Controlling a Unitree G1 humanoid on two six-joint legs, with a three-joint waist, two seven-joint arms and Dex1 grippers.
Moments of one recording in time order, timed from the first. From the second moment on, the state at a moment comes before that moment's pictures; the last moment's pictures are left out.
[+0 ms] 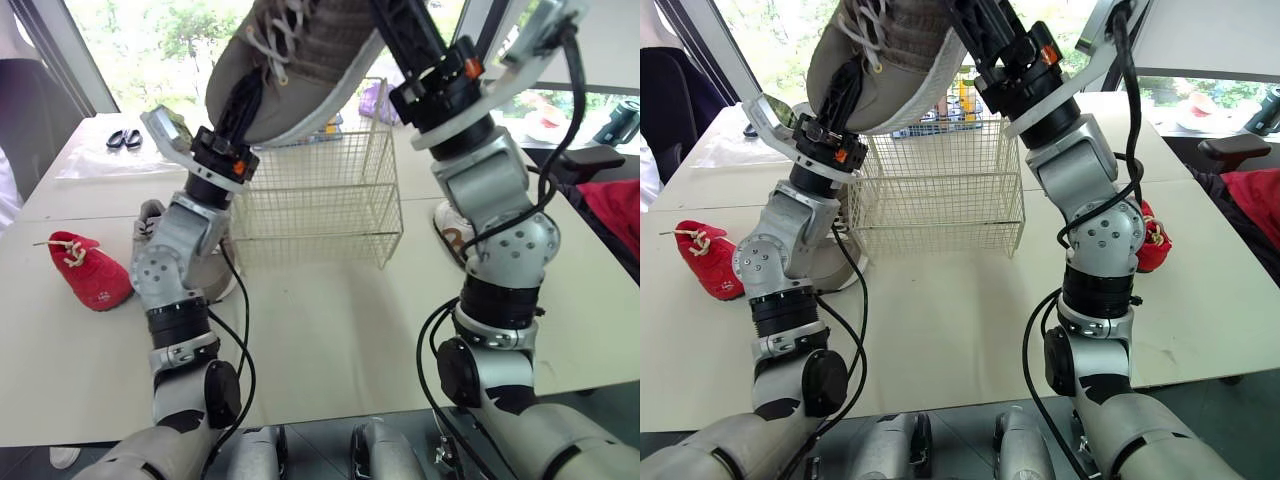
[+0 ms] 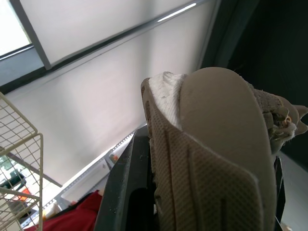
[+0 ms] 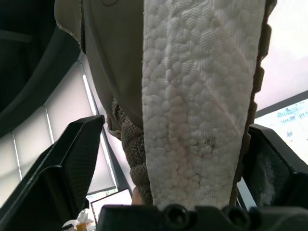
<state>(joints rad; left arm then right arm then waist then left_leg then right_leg) -0.81 0.08 0.47 0.04 -1.47 0.75 -0.31 -0.96 -0.15 -0.21 -0.21 1.12 0.54 0.24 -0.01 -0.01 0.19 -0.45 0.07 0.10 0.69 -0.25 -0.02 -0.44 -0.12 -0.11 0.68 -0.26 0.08</state>
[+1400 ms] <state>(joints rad) -0.26 0.80 0.46 -0.73 -1.40 0.76 -0.03 -1.66 -0.50 -0.08 1.20 0.33 -0.19 1.33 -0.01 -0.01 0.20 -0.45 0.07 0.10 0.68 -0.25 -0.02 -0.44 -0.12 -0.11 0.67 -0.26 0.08</state>
